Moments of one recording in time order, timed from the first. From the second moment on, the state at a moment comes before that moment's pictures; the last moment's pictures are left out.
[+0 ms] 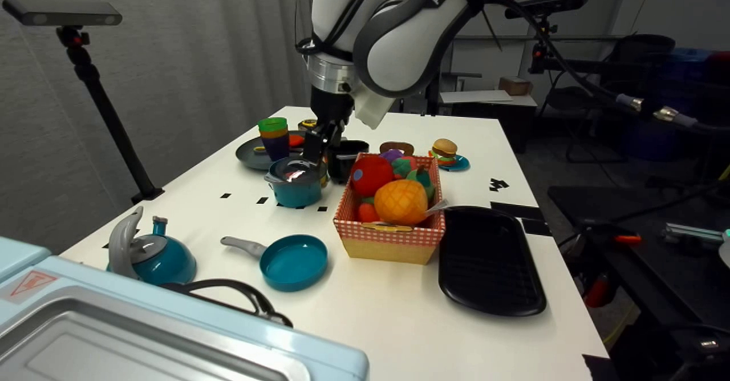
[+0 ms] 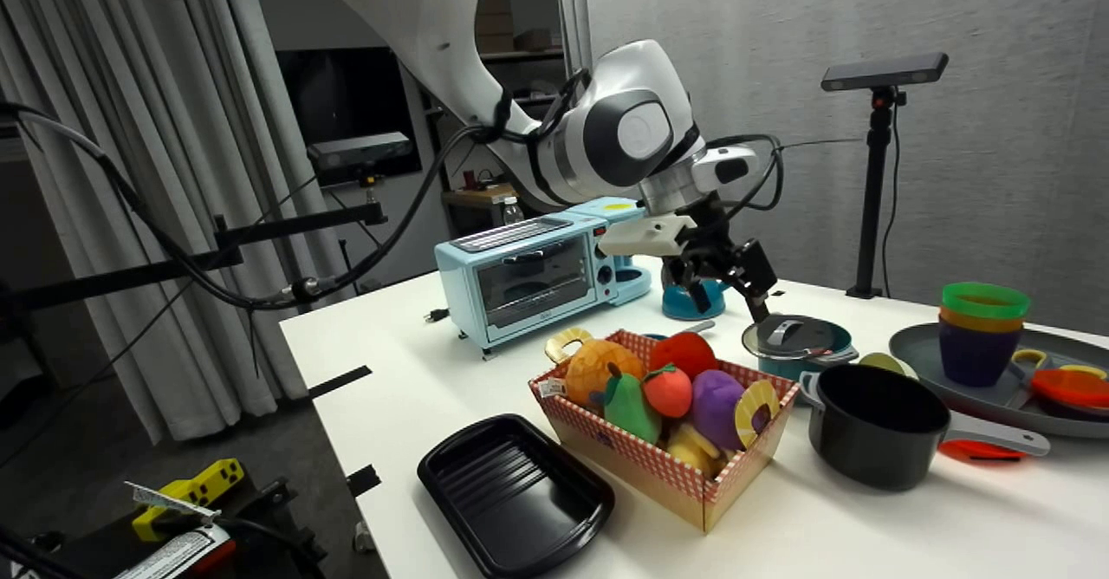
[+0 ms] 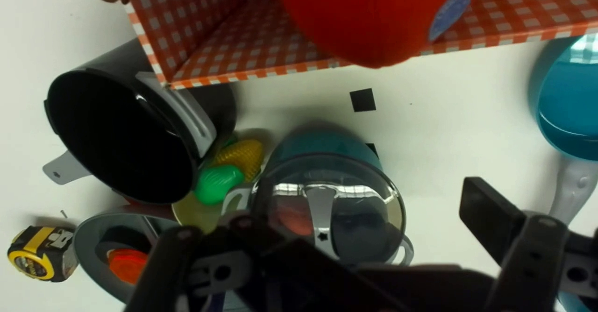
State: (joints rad) arm -0.08 0.63 -0.18 -1.76 -0.17 2.67 0.17
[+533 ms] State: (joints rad) arm -0.08 0.65 -0.18 -1.75 -0.17 2.67 0.17
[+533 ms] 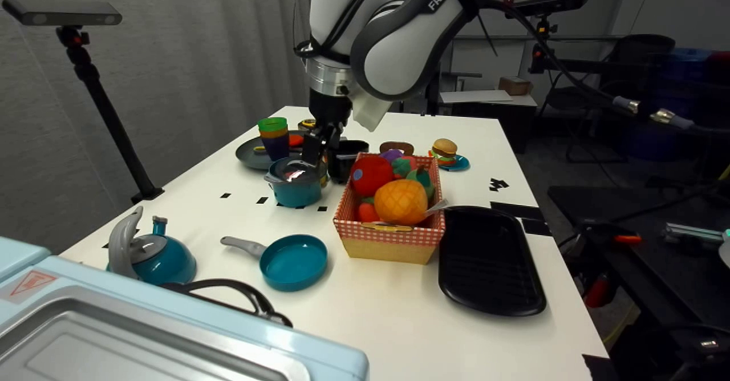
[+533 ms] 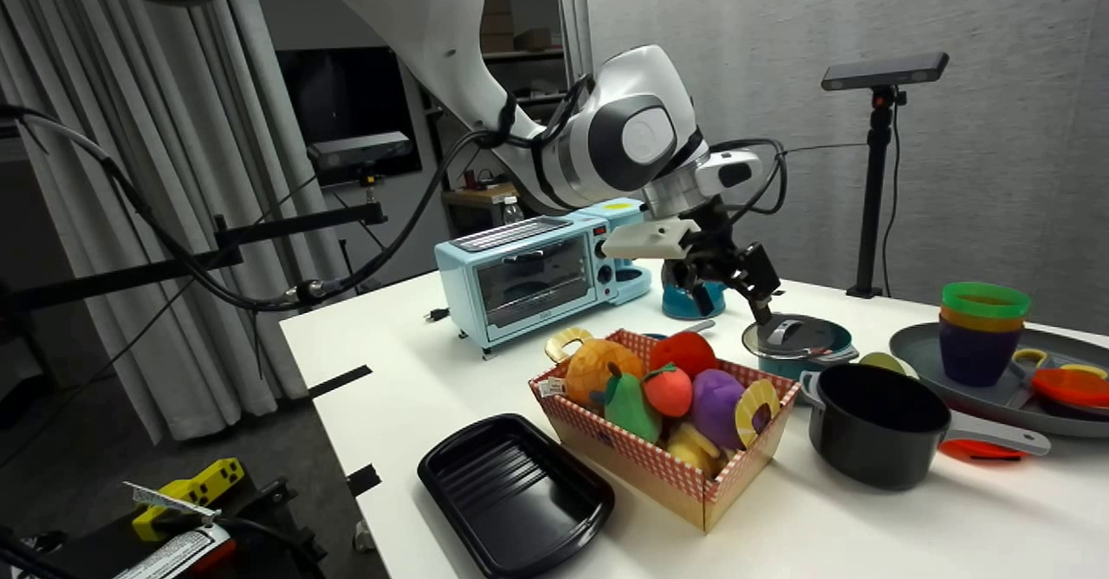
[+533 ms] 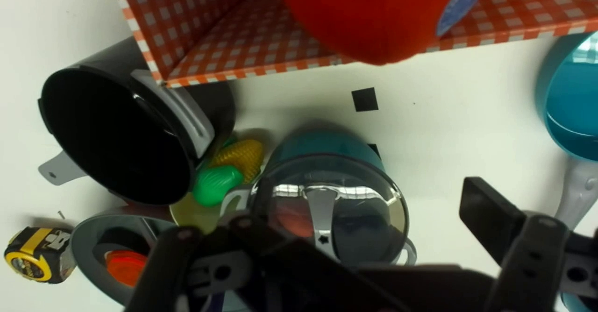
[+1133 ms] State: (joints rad) arm -0.09 0.72 -0.20 -1.66 -0.16 2.69 0.17
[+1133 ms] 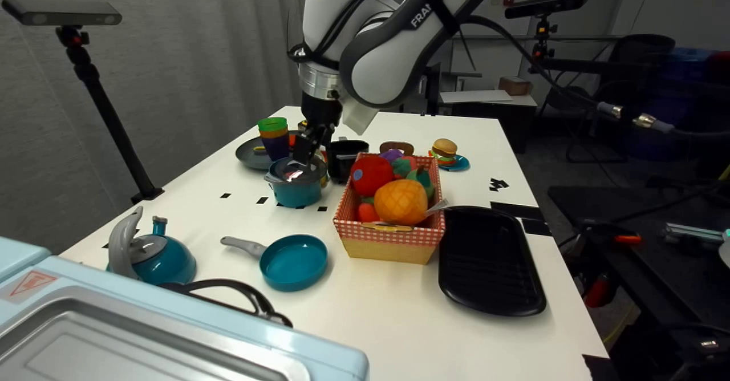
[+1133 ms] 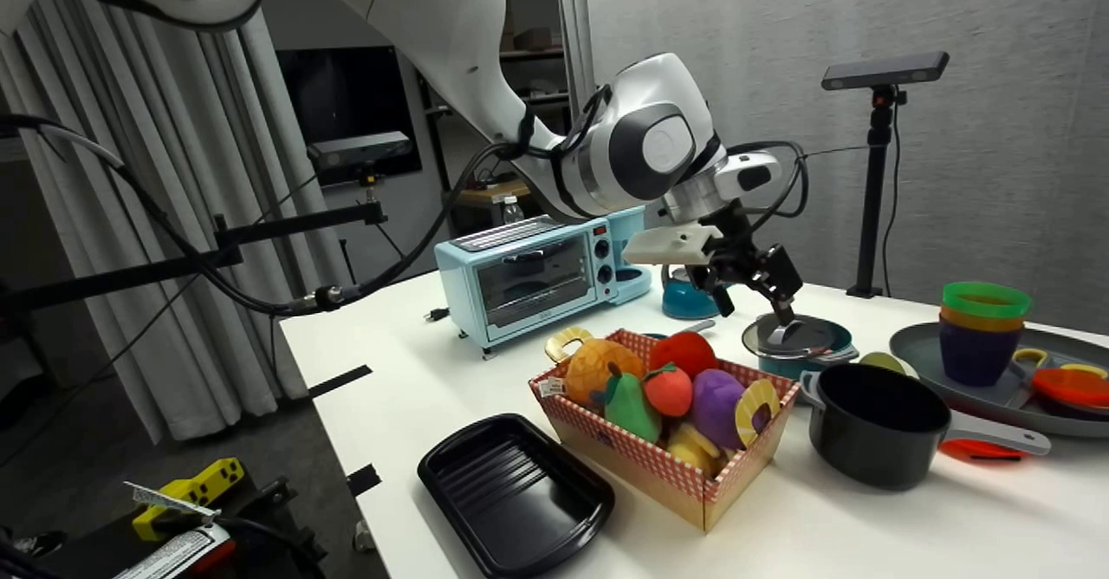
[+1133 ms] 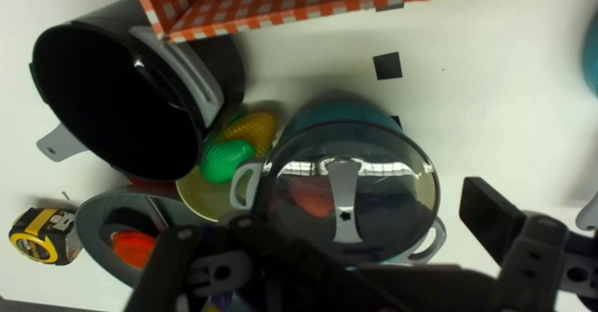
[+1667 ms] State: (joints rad) arm -0.11 0.82 -0.20 -1.52 -0.15 2.69 0.17
